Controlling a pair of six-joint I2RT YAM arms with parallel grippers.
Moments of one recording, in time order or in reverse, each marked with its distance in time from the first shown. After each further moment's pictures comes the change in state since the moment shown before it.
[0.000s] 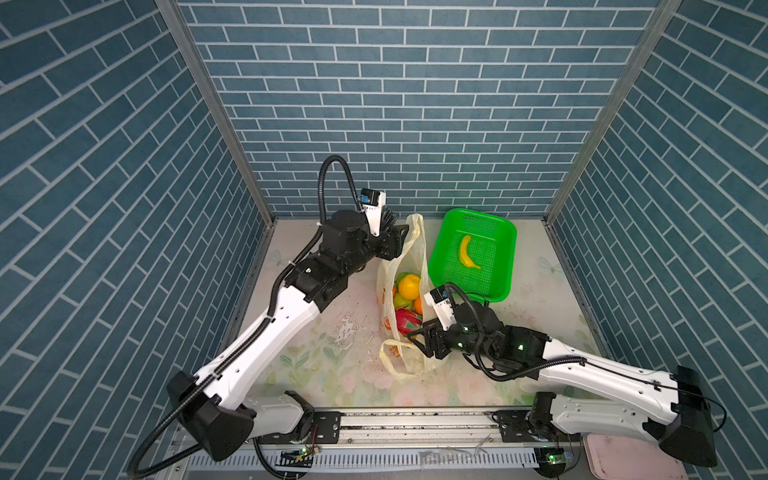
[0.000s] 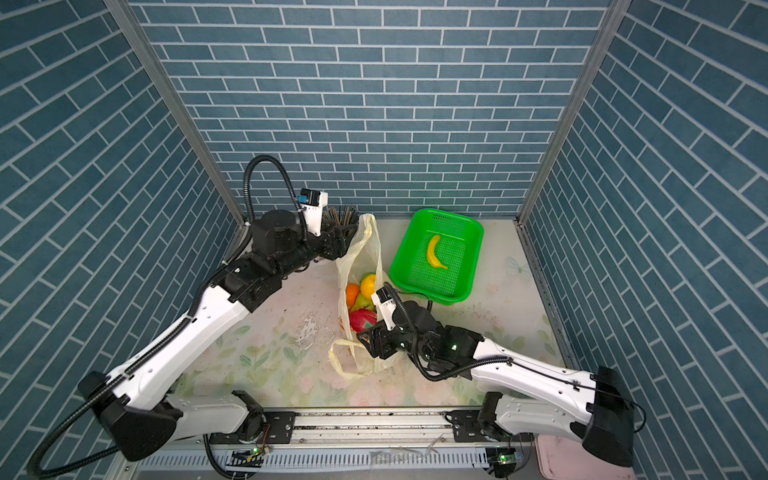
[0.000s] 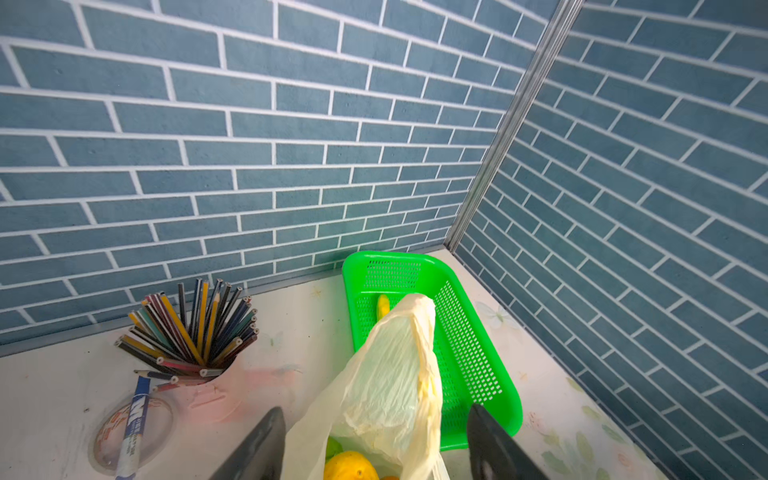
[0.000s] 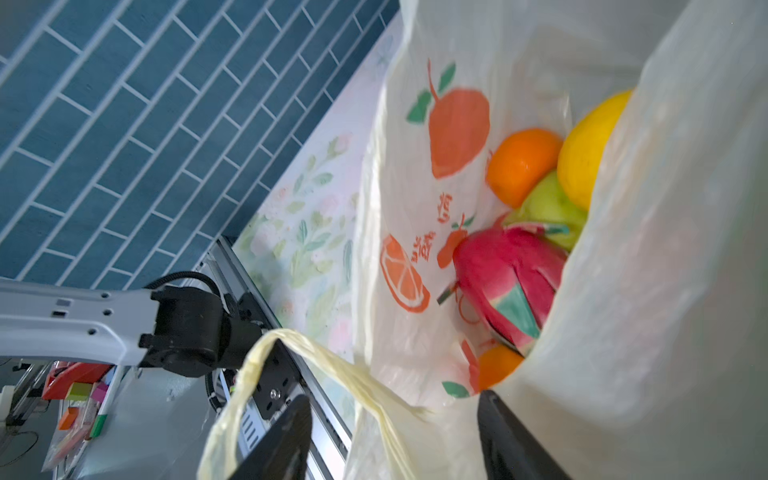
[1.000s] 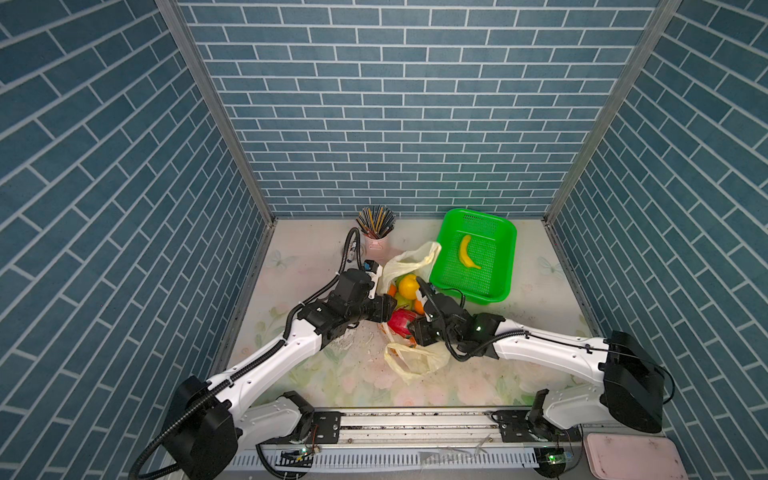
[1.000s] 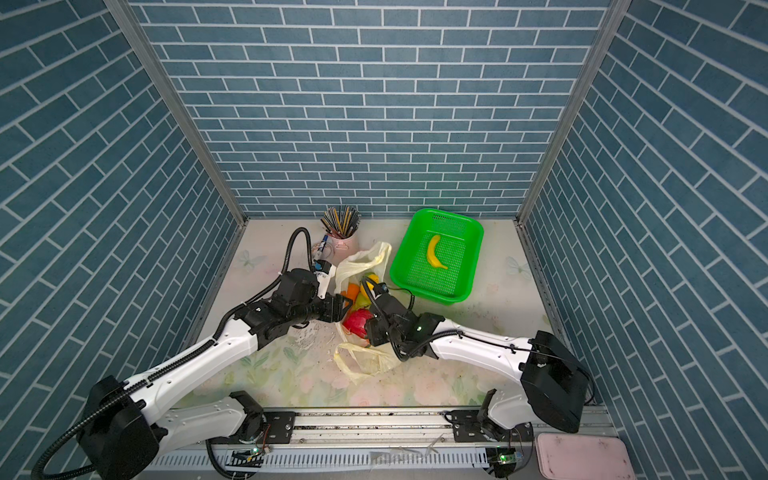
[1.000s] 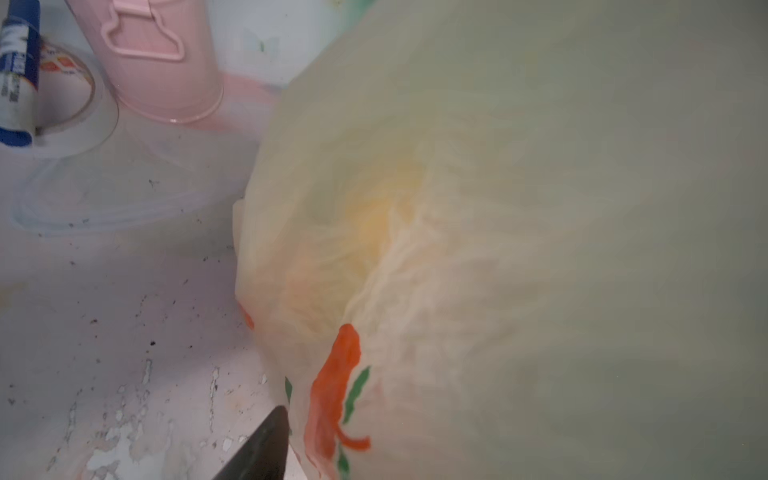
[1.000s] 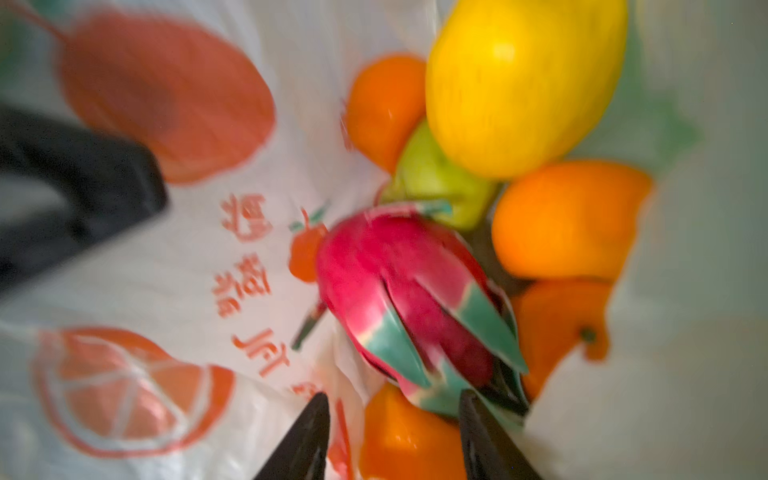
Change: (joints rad) left arm -0.020 -0.099 -0.559 -0.051 0.102 -0.150; right arm -0.050 0.333 0.011 -0.042 0.119 0.061
